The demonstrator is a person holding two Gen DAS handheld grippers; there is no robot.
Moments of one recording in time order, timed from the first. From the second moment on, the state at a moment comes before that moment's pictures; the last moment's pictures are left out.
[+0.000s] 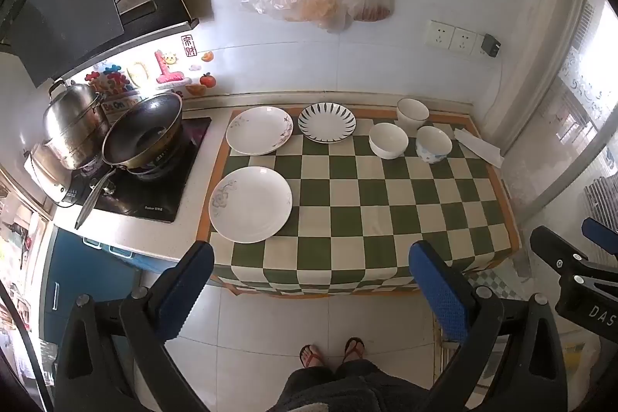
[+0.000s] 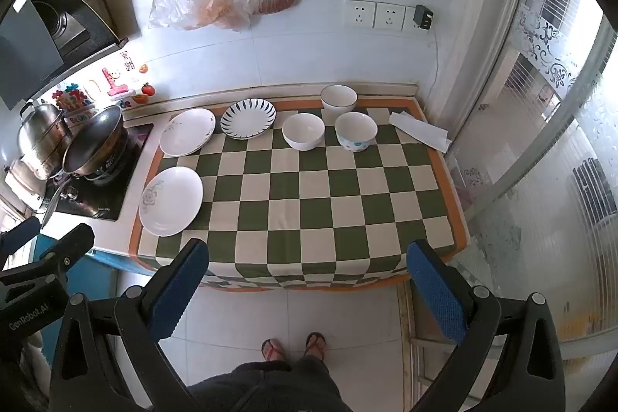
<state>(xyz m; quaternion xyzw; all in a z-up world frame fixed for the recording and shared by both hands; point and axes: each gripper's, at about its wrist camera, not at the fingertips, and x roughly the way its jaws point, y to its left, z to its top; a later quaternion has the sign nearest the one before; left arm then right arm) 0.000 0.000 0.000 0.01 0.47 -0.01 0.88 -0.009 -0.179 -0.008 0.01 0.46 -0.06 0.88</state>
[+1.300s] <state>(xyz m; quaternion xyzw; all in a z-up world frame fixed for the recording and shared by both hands) 0.003 0.004 0.000 0.00 0.47 -0.01 0.88 -0.002 -0.178 -0.009 0.01 0.47 -0.05 0.88</state>
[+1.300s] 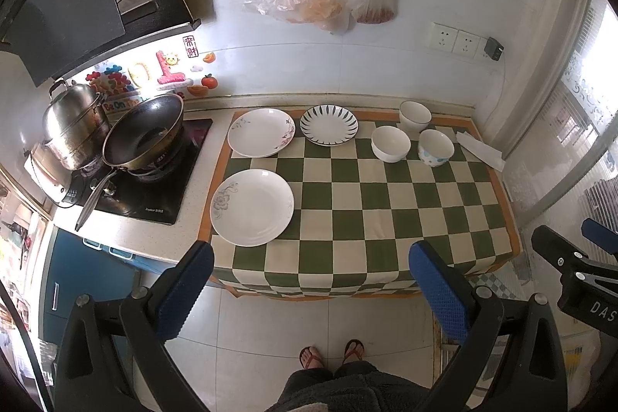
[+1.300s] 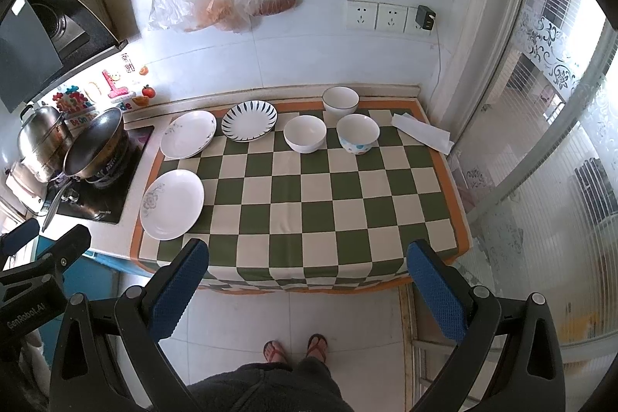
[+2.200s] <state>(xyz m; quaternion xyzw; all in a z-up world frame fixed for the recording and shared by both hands) 0.004 0.008 0.002 0.00 0.47 -0.01 0.88 -0.002 -0.175 -0.009 0.02 0.47 -0.05 0.88</state>
